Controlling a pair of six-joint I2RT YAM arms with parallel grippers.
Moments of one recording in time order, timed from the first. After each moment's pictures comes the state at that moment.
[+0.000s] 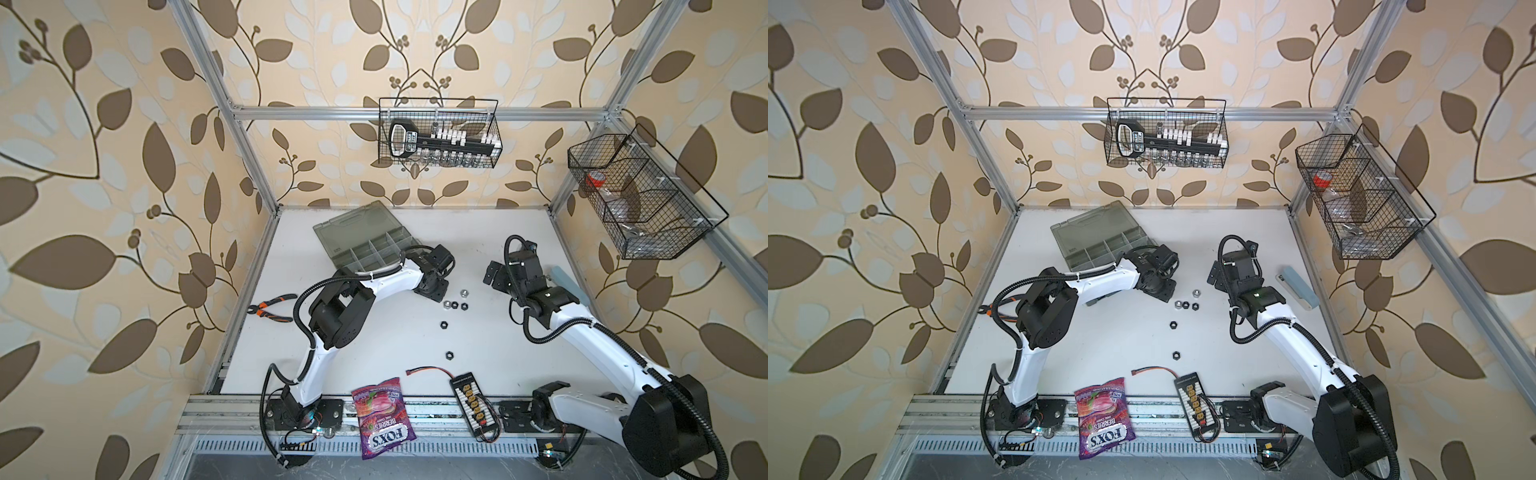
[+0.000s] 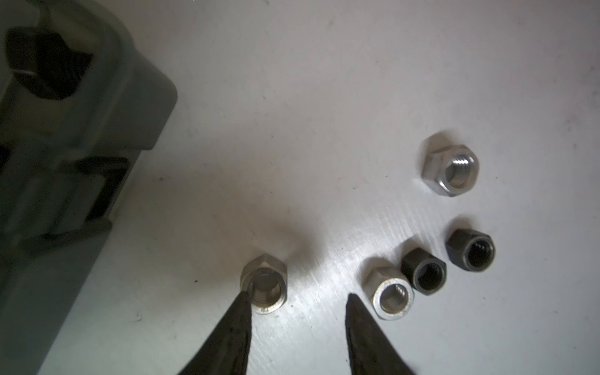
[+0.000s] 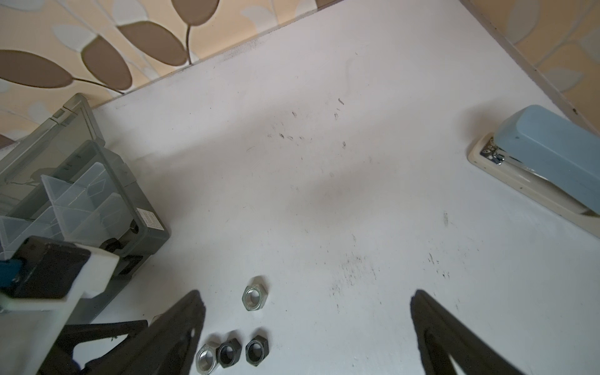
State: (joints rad) left arm -0.79 2.13 1.63 -0.66 0.00 -0.34; right arm 0.29 1.16 0.80 -0.39 0.35 0.59
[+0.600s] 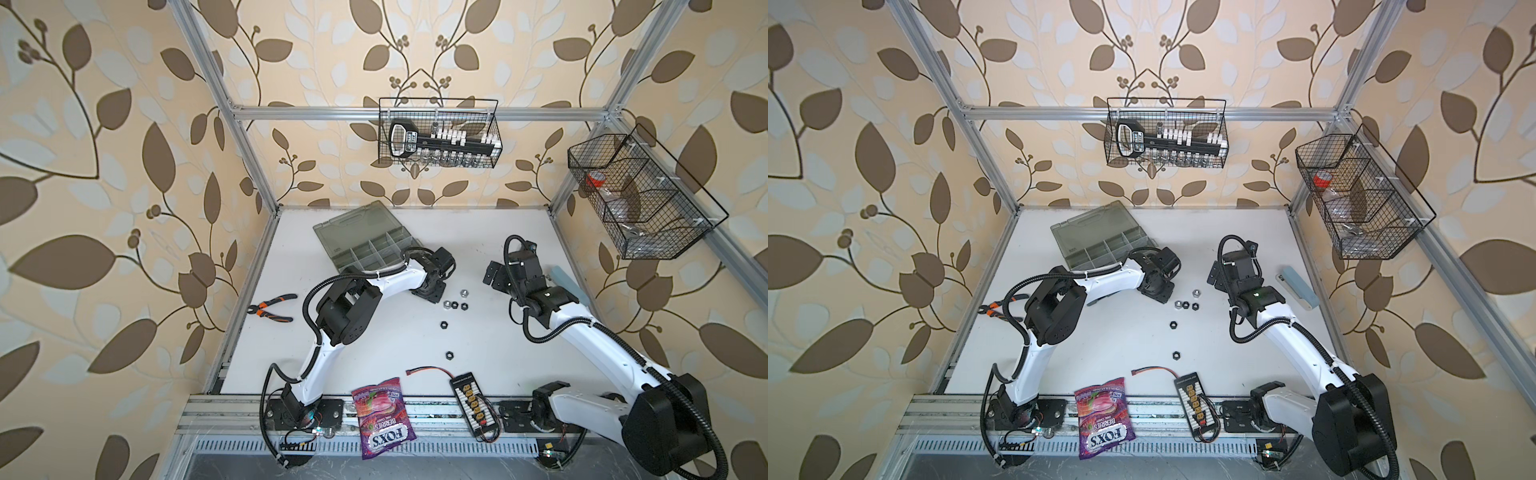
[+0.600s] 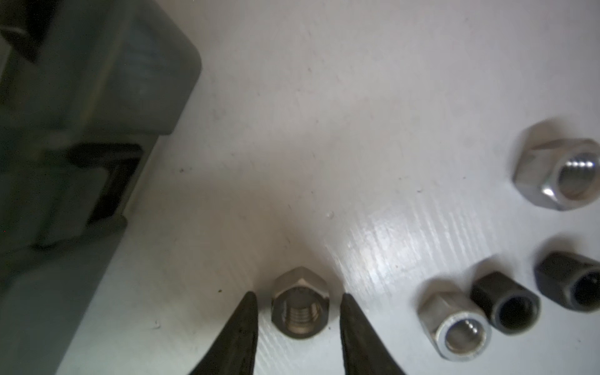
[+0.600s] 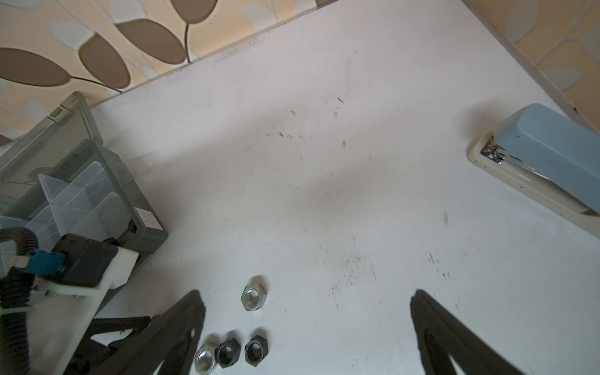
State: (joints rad) left arm -0.79 2.20 1.68 -0.72 -0.07 -0.34; right arm 0.29 1.16 0.80 -0.39 0.35 0.59
